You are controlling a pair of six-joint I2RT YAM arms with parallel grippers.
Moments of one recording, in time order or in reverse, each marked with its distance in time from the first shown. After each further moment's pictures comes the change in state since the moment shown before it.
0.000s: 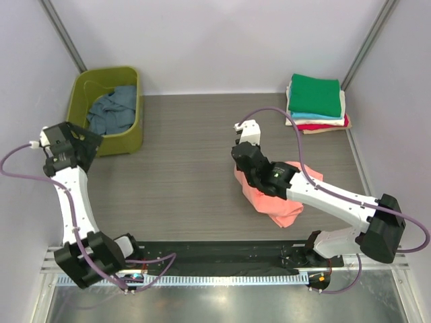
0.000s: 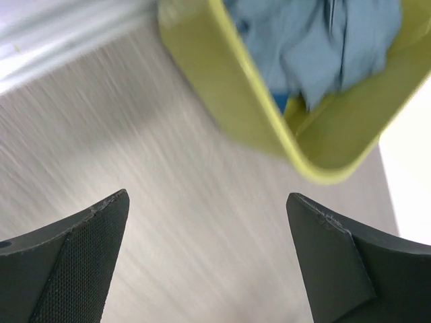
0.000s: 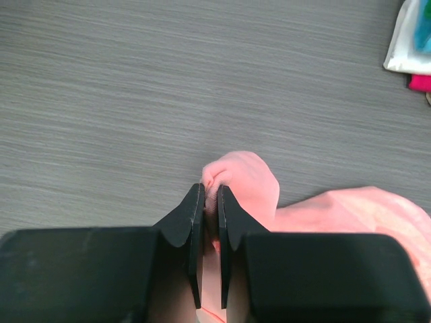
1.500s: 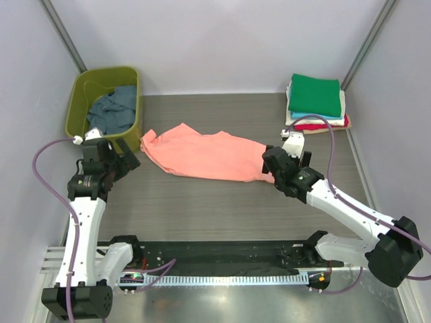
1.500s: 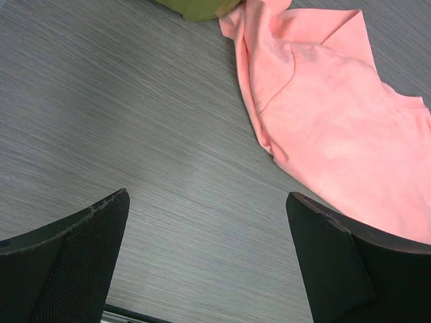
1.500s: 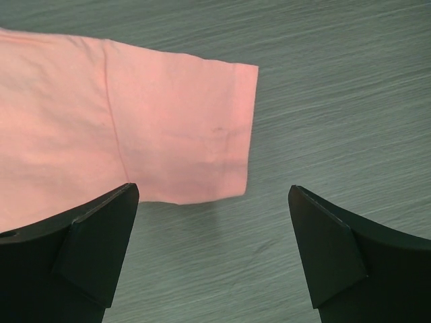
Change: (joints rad) left arm -0.429 -0.302 -0.189 -0.110 -0.108 0.249; right arm -0.282 -0.177 -0.241 -0.216 0.072 0.227
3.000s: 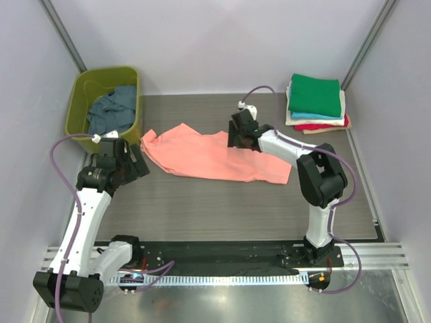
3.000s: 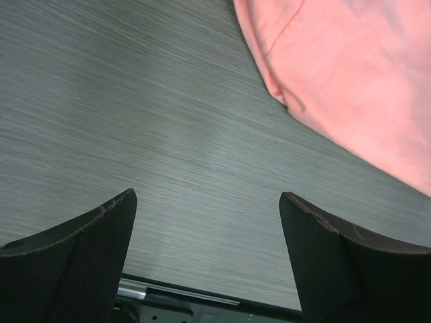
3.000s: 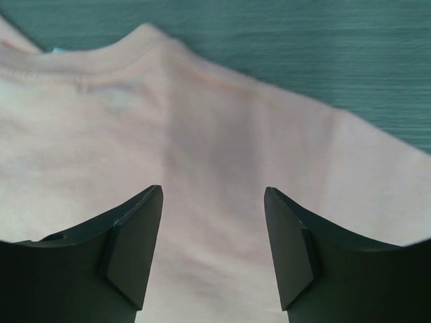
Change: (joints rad) left arm -0.151 0.094 0.010 -0.089 -0.024 0.011; right arm -0.088 0.826 0.605 0.208 -0.517 -0.109
